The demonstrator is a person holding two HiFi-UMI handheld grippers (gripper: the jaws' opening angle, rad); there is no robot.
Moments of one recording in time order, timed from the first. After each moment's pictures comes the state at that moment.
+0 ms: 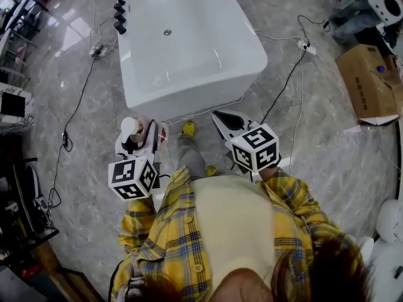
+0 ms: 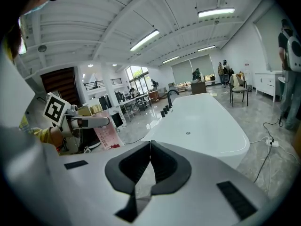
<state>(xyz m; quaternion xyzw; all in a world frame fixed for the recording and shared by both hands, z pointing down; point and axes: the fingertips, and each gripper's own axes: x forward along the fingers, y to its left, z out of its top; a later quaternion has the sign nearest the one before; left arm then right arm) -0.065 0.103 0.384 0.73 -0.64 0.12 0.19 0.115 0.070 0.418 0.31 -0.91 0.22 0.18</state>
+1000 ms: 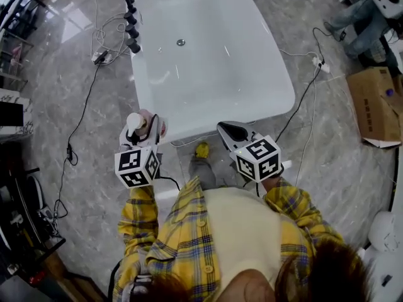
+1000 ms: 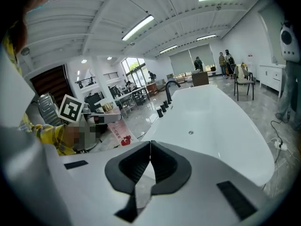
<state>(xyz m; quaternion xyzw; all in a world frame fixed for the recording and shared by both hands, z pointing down) -0.199 -0.102 0.429 0.72 -0.65 0.14 0.20 0.002 -0.091 0.445 0.30 -0.89 0.25 0.22</state>
